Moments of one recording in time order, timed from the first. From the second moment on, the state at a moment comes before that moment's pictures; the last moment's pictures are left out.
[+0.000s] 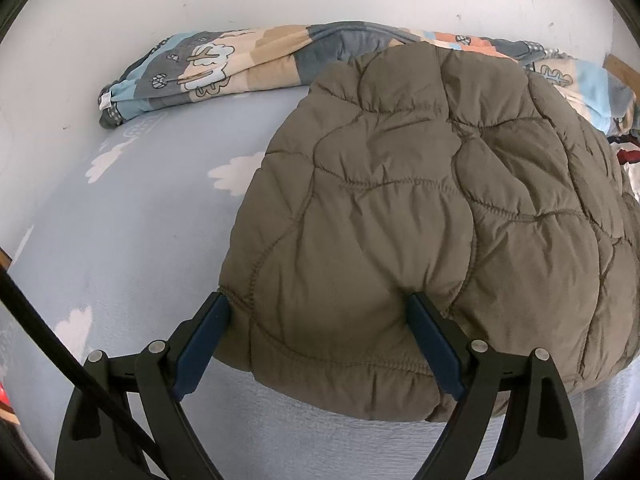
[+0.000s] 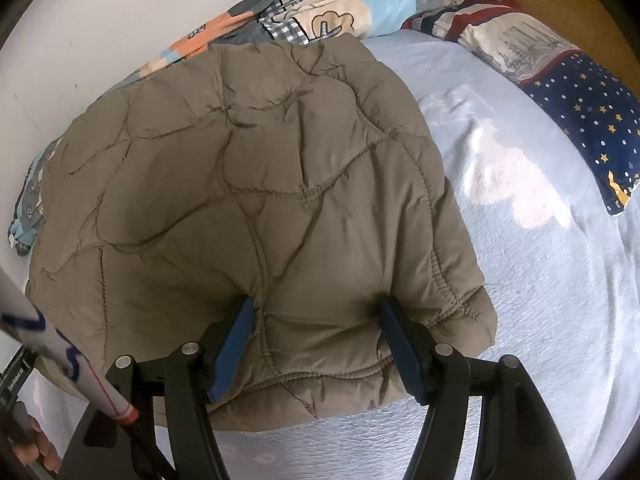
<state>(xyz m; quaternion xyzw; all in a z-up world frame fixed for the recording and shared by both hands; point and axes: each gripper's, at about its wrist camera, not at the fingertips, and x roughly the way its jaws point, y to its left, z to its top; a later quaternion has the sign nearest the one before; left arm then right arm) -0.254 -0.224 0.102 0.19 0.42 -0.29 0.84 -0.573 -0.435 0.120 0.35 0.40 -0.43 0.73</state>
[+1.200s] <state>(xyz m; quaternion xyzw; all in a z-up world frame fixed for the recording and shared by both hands) -0.178 -0.155 0.047 -0.23 0.63 -0.31 0.67 -0.681 -0.460 0.077 0.65 0.15 -0.41 0.62</state>
